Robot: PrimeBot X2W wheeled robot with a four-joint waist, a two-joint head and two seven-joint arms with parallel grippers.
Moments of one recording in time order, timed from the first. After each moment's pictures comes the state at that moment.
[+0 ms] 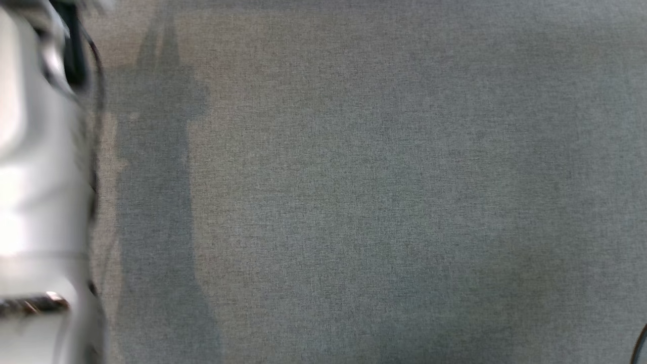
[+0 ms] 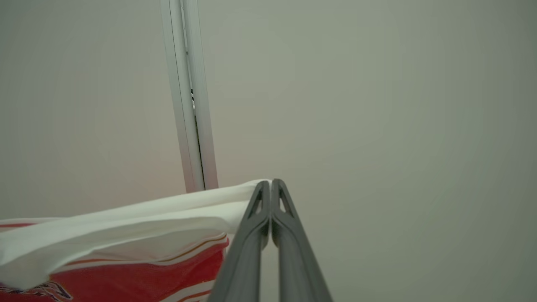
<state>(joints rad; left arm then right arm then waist) -1.17 0.15 0.00 0.73 -0.20 -0.02 -0.26 -1.21 -0.28 -0.12 0.59 0.24 0.14 -0.26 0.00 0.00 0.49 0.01</state>
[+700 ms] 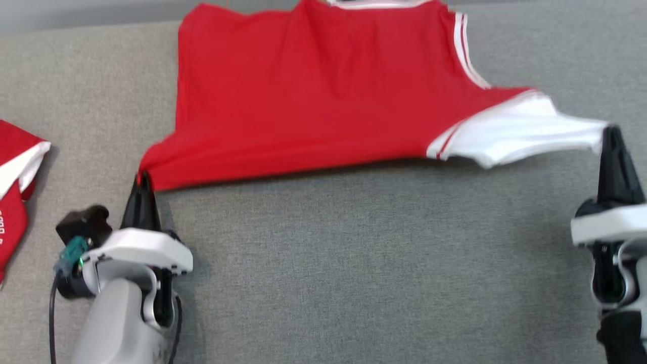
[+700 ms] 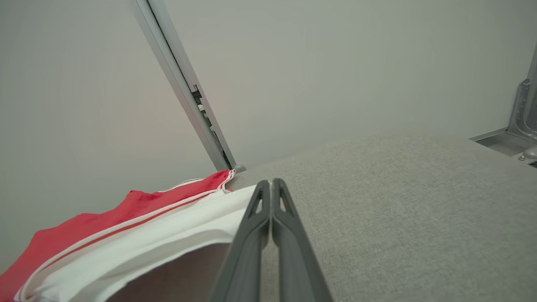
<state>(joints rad) -0.45 0.04 0.06 0.64 -0.34 -0.01 -0.26 -0.45 -0.15 -0.11 0.46 0.46 0.14 -0.26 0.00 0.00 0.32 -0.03</state>
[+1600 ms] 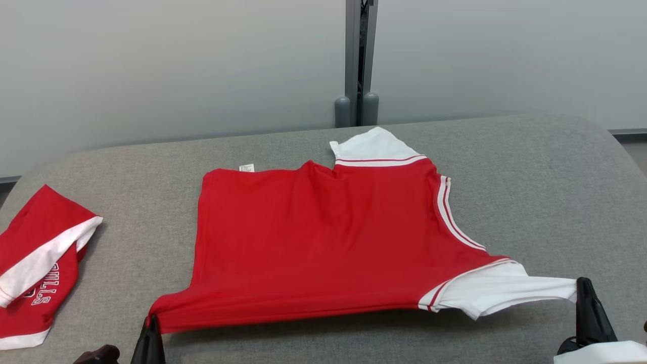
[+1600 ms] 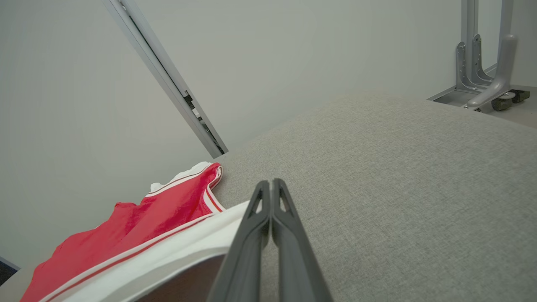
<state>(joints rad) 0.01 0.04 0.03 0.51 -0.42 0.02 -0.26 -0.03 -0.05 -0.17 0.41 0.48 0.14 -0.26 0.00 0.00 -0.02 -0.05</state>
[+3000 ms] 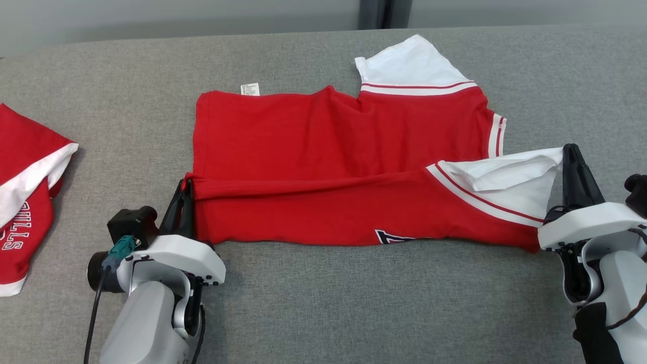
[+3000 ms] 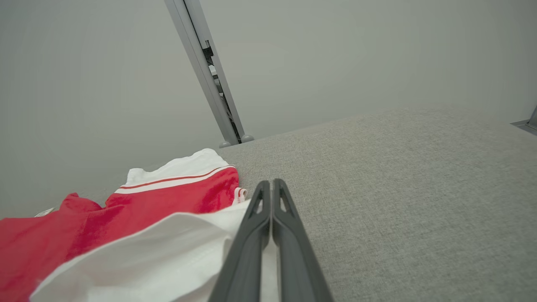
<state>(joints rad) -0.41 0.05 -0.12 0.63 -0.32 0.01 -0.26 -0.50 -0.11 -0.07 0.64 0.34 0.13 -0.26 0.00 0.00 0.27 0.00</state>
